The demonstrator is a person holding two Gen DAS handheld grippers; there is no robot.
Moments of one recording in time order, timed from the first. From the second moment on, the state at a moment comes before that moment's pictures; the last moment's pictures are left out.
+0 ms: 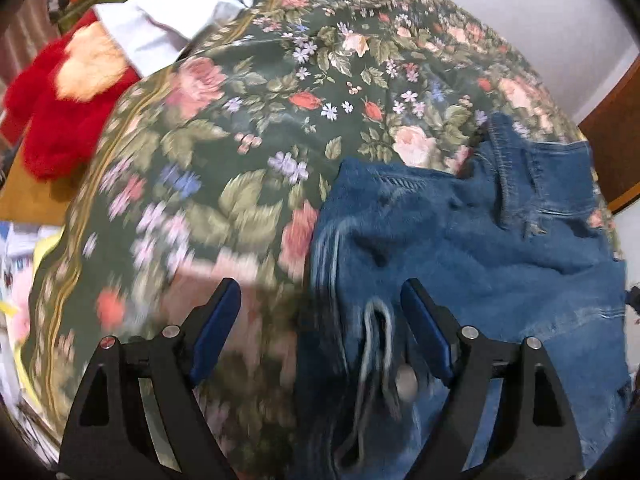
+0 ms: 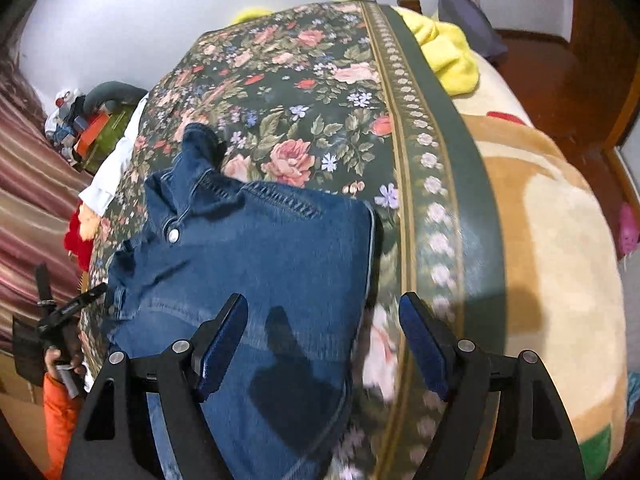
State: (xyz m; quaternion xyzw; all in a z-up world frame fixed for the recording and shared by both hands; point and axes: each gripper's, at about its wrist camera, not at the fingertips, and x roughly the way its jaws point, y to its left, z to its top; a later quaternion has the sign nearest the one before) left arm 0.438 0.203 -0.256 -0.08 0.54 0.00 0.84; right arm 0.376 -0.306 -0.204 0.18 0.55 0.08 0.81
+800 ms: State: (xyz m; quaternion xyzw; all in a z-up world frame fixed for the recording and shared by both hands) left arm 0.457 0.212 -0.205 -0.06 0.46 0.05 0.89; right arm 0.476 -0.216 -0.209 0.02 0.53 0.12 0.84
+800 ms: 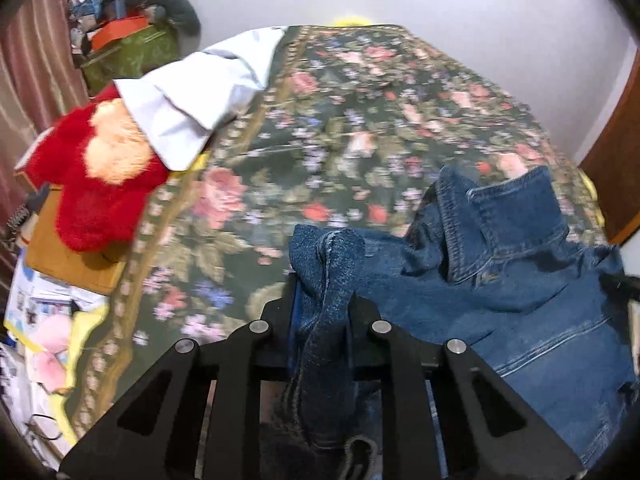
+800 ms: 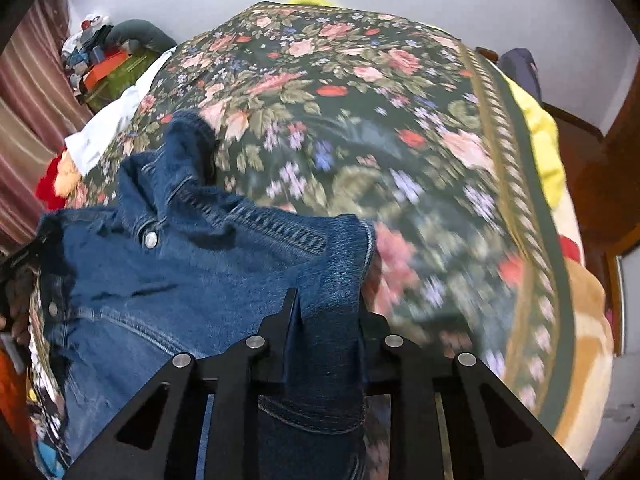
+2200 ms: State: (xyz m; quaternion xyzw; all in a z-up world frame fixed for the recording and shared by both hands) left arm 0.287 0.172 -0.090 0.01 0.36 0.07 0.93; right arm 0.323 -0.198 -0.070 -0.01 0.43 0.14 0.89
